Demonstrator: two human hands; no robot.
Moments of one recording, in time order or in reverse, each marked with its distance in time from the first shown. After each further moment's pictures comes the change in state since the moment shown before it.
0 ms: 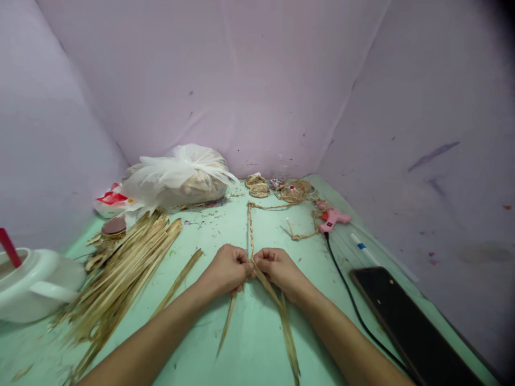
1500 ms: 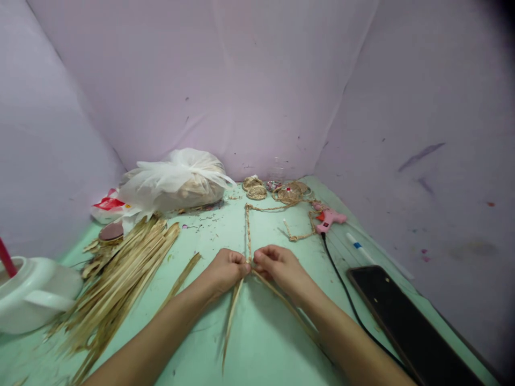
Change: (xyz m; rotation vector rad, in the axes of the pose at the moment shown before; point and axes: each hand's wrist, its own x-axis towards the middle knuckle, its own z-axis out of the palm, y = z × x) left_hand -0.003 0.003 -0.003 -0.148 -0.045 0.045; right_hand -0.014 -0.016 -0.001 -0.138 0.171 -0.097
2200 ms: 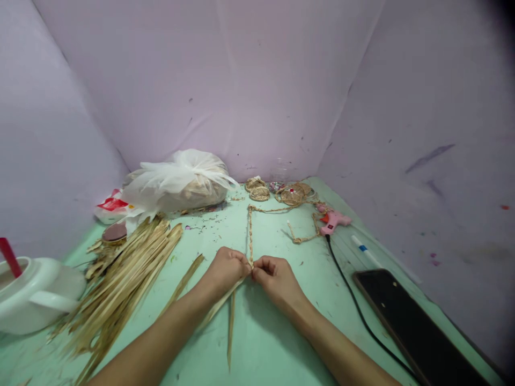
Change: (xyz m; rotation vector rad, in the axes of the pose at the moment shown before) left_hand 0.000 0.009 -0.001 0.006 0.142 -0.062; right_hand 0.004 0.024 0.019 -0.052 0.005 -0.124
